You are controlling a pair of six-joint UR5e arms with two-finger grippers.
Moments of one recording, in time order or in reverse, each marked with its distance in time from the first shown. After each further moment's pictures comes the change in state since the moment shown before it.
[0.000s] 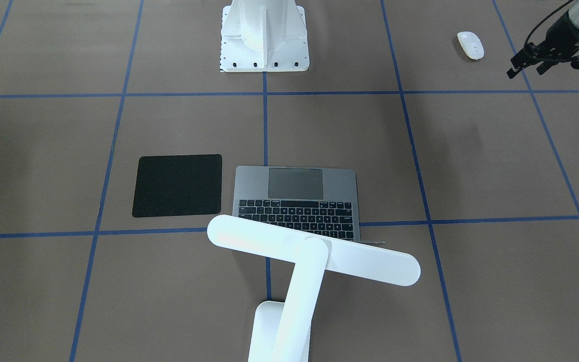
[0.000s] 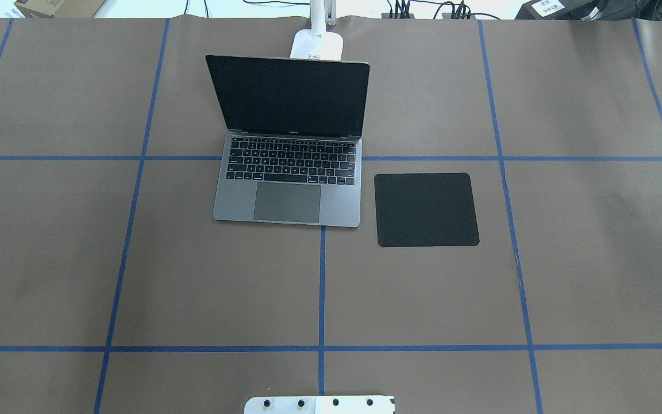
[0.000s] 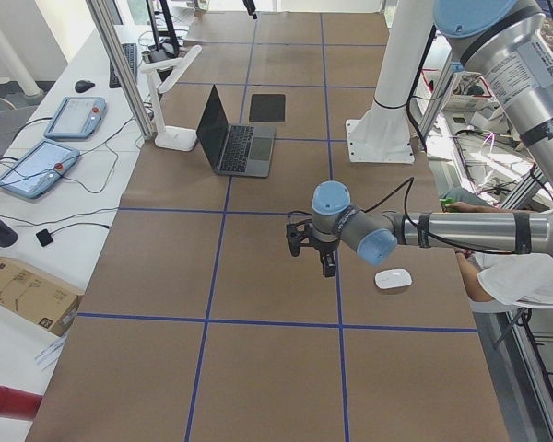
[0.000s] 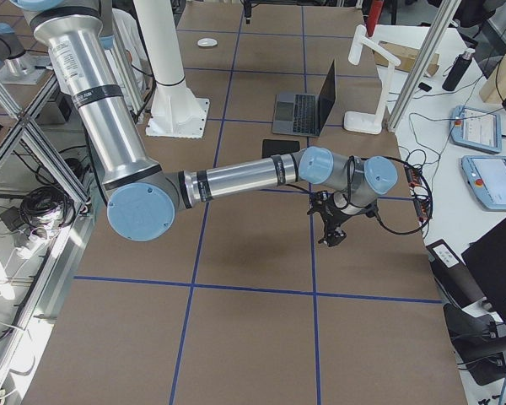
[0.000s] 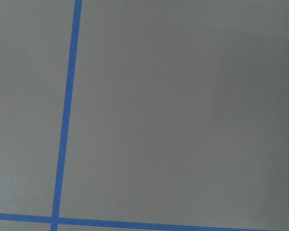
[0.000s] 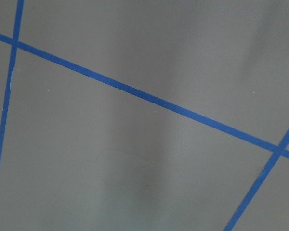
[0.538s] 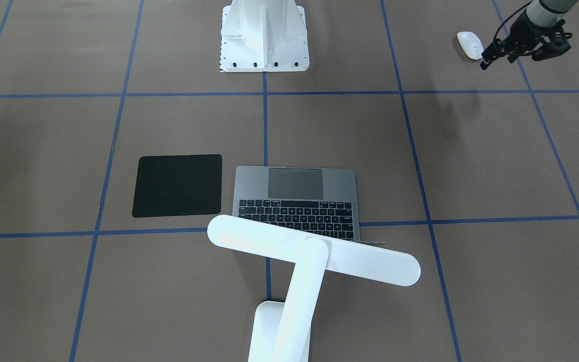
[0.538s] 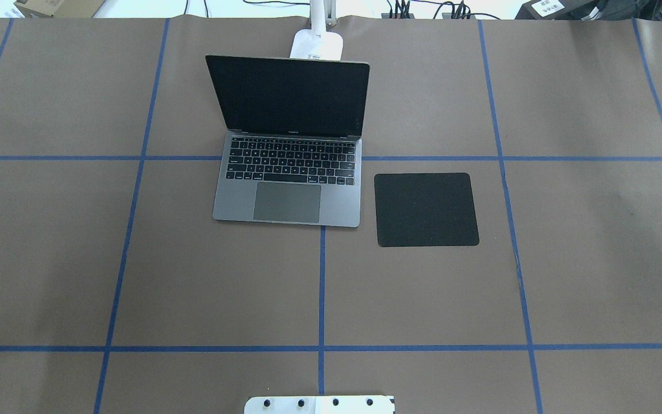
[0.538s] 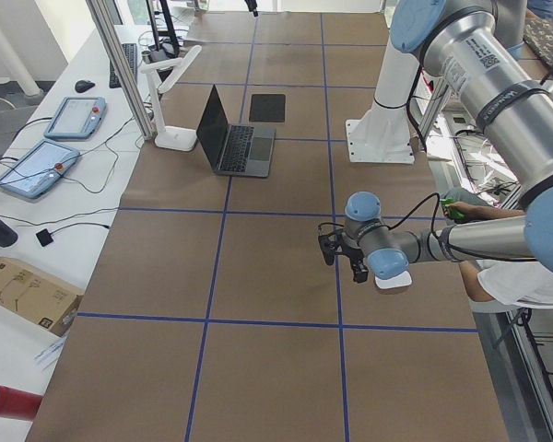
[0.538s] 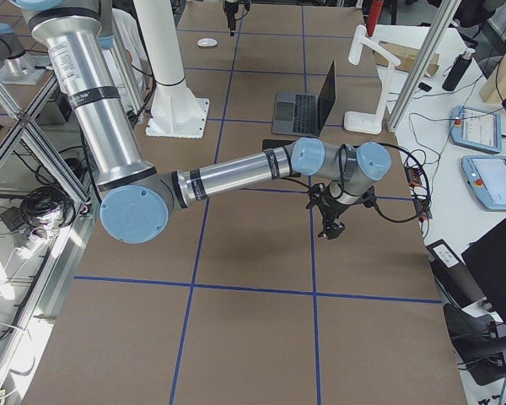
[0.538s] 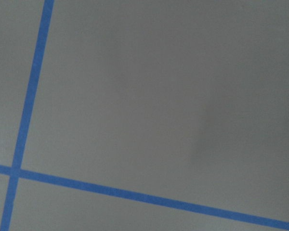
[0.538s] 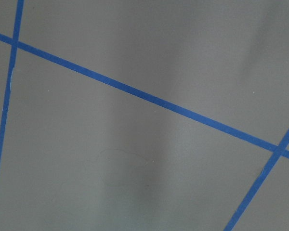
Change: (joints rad) left arm 0.504 0.130 0.046 -0.324 0.316 -0.486; right arm 0.001 -0.032 0.089 0.005 -0.020 0.031
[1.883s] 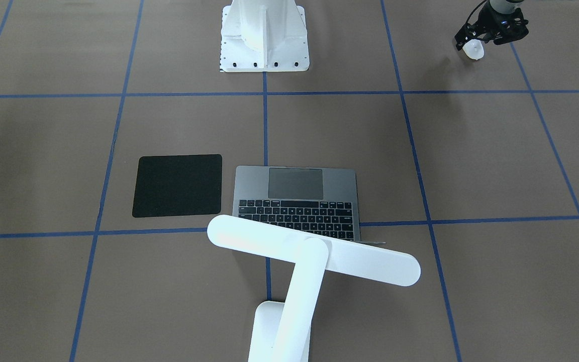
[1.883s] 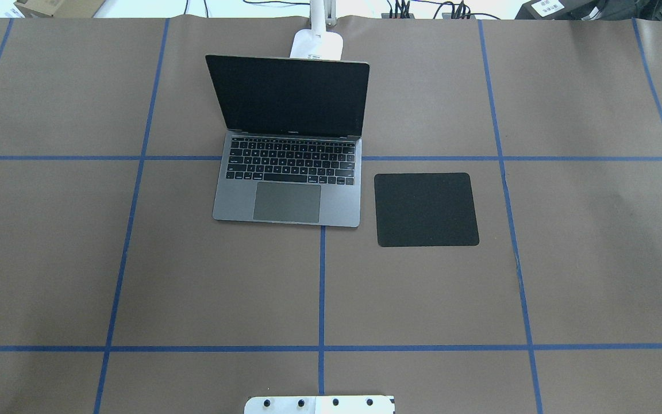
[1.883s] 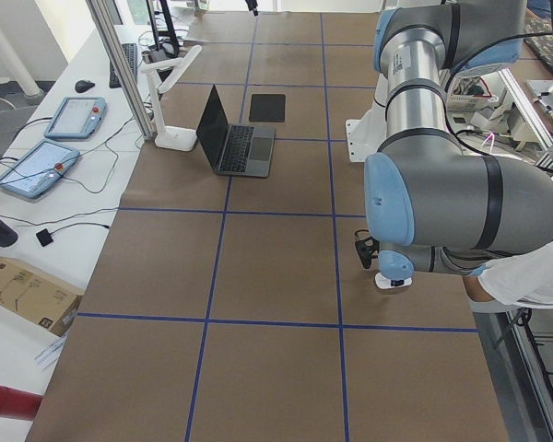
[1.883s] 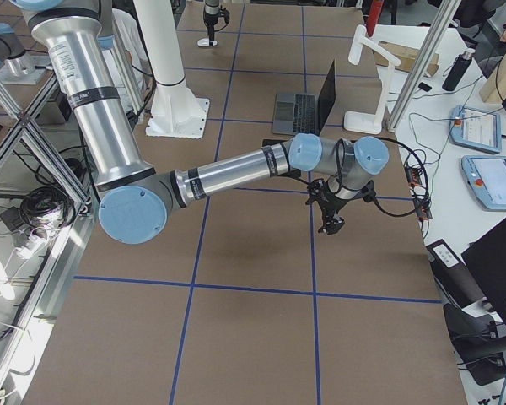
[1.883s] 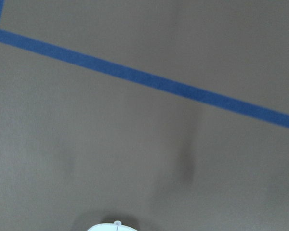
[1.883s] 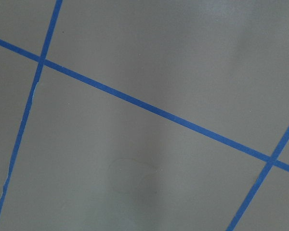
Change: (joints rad) left arm 0.644 0.085 0.036 -0.145 0.366 -0.429; right arm -0.002 -0.004 0.025 0.001 0.006 0.010
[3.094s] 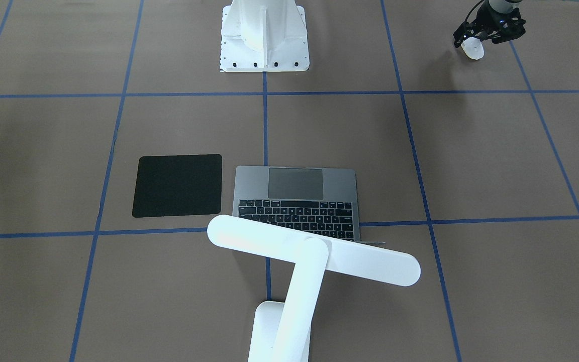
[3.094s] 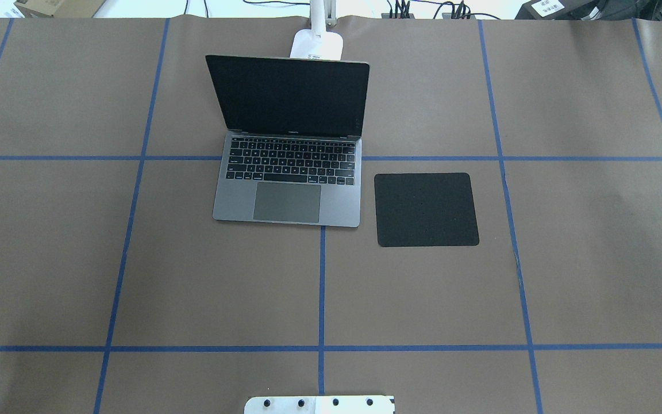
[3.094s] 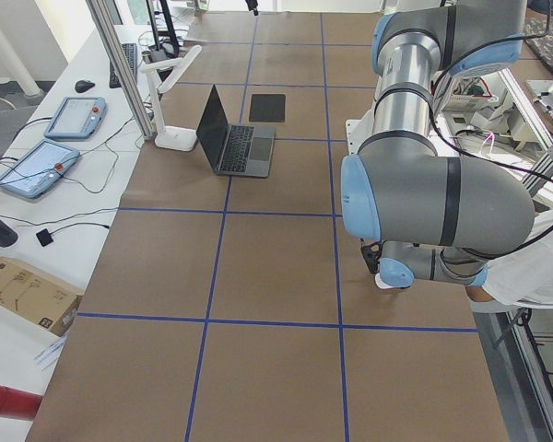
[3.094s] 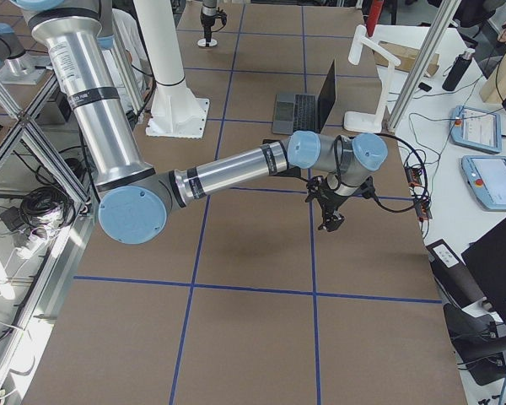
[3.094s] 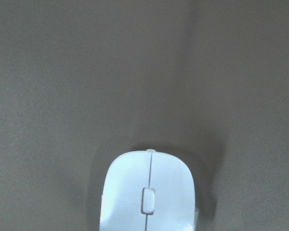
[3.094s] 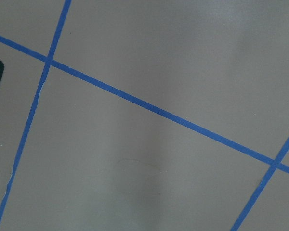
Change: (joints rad) left arm 0.097 -0.005 0.046 -0.073 0.037 -0.087; right arm -0.002 -0.004 0.022 -0.001 0.000 -0.001
